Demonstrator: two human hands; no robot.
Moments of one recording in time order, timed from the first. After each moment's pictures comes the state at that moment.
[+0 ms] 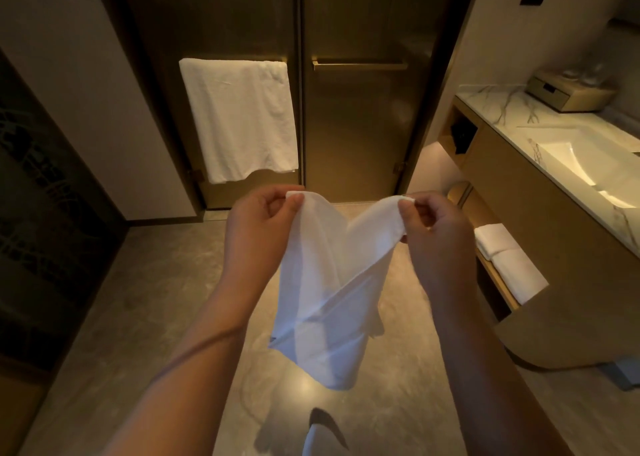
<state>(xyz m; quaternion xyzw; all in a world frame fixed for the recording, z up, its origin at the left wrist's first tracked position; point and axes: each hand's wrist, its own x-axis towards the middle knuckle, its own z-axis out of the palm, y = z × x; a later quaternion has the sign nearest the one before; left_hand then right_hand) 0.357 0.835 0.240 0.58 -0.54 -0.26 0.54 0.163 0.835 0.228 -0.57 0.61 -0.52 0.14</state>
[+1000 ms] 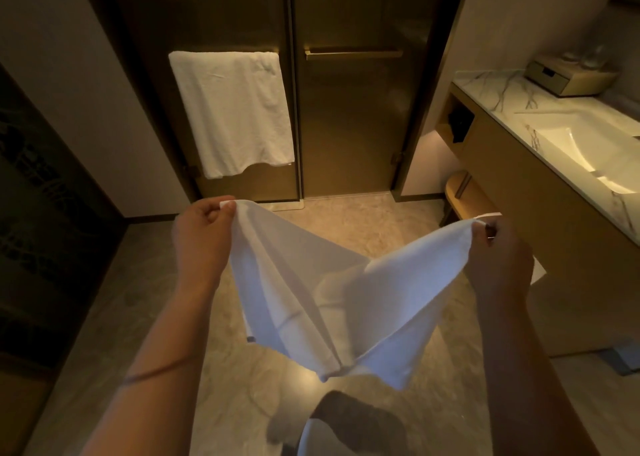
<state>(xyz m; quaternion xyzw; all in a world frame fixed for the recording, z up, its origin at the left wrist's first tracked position) 0.398 0.816 0.191 0.70 -0.43 -0.21 0.53 0.048 0.816 0.162 -0.50 0.75 -0.43 0.04</state>
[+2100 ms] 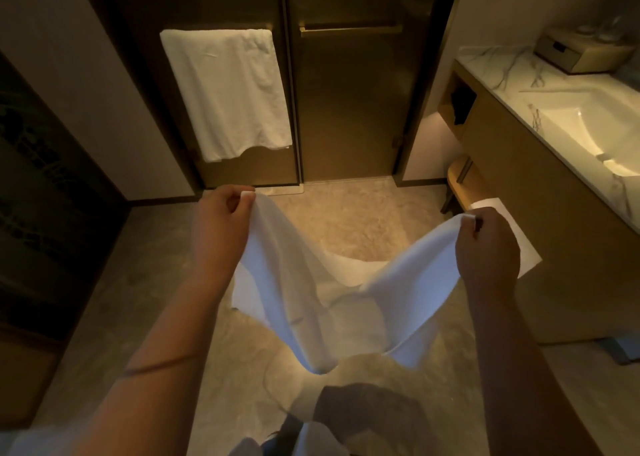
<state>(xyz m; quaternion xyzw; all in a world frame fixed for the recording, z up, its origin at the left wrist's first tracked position) 0.328 0.818 0.171 0.71 -0.54 -0.14 0.43 -0.008 0.812 0.134 -0.55 0.74 -0.40 0.03</state>
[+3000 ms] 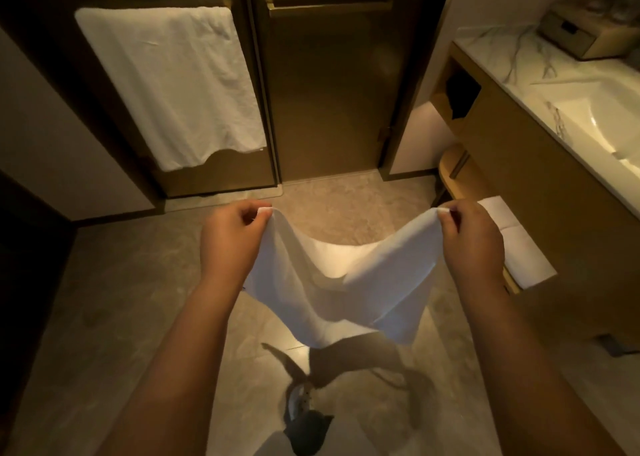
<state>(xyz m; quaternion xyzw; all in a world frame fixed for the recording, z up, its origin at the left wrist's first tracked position) 0.356 0.583 0.121 0.69 -0.56 -0.24 0.38 0.045 0.599 0.106 -0.55 0.78 -0.30 0.04</state>
